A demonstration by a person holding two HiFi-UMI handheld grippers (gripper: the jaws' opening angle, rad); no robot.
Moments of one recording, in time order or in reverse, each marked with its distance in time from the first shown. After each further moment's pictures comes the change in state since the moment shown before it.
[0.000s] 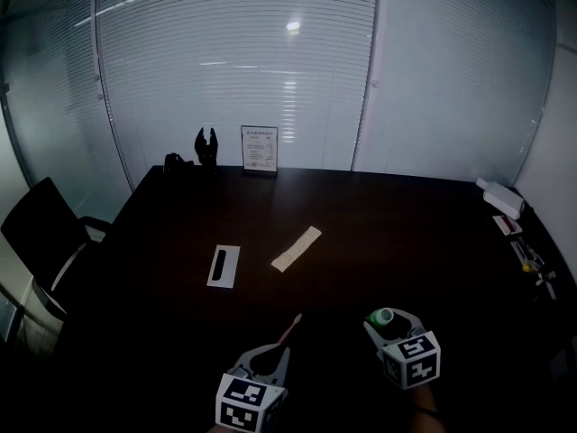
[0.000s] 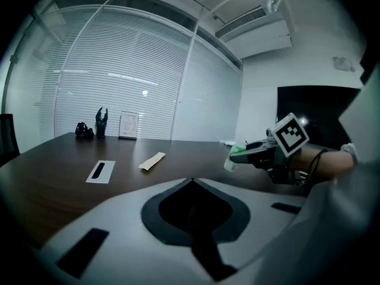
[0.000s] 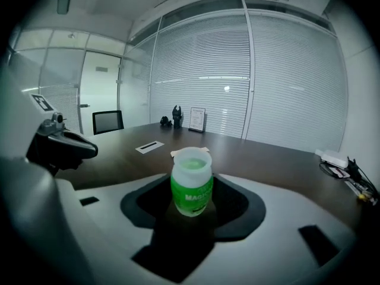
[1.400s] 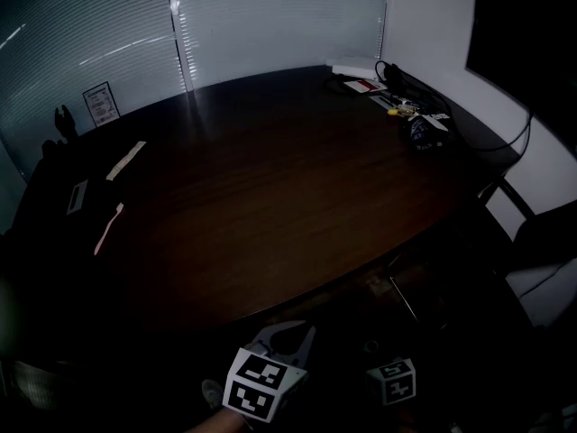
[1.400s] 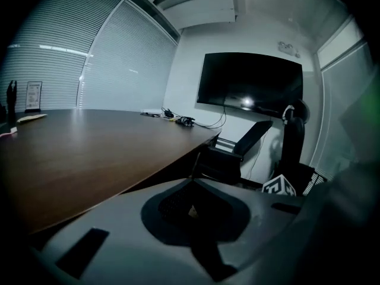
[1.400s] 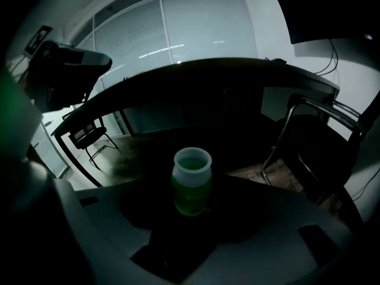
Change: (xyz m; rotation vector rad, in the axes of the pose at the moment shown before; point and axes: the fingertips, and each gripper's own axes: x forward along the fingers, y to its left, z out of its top) left arm 0.015 -0.531 -0.238 0.200 0.192 -0.506; right arm -0.371 -0.060 -0.582 0.478 0.276 -0.244
